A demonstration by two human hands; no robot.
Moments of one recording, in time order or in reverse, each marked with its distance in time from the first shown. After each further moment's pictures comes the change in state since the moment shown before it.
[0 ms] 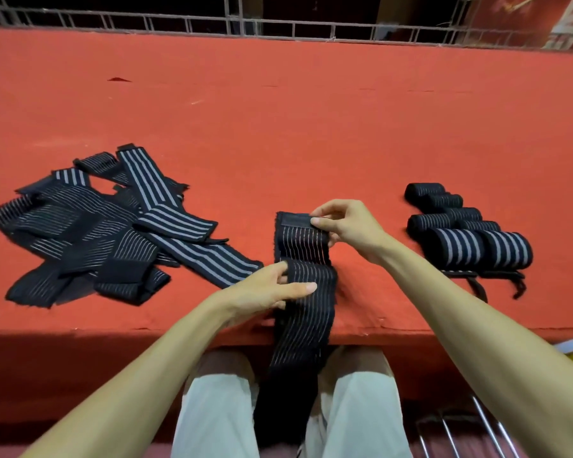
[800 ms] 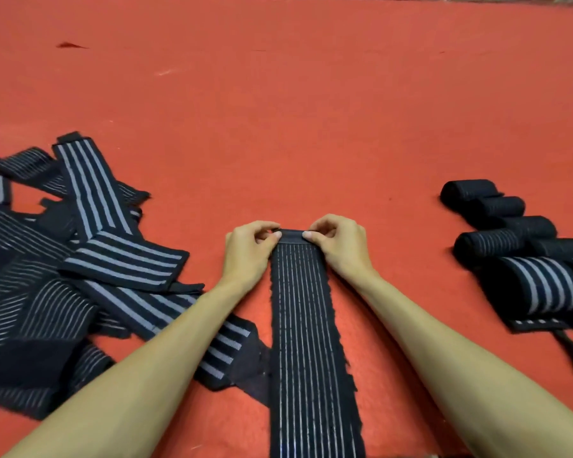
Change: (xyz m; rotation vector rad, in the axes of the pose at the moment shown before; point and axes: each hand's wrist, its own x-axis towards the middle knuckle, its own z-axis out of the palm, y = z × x) left_hand 0.183 -0.016 -0.105 0.501 0.787 0.313; right_hand 0.131 0.096 0.025 -0.396 0.345 -0.030
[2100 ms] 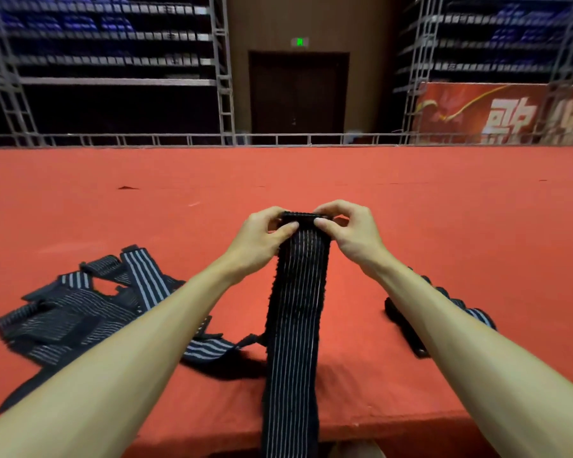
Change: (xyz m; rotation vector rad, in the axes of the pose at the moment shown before) left_hand -0.070 0.222 -0.140 -0.266 -0.194 0.410; right_hand -0.079 -0.166 -0.194 0.297 0.126 -0.419
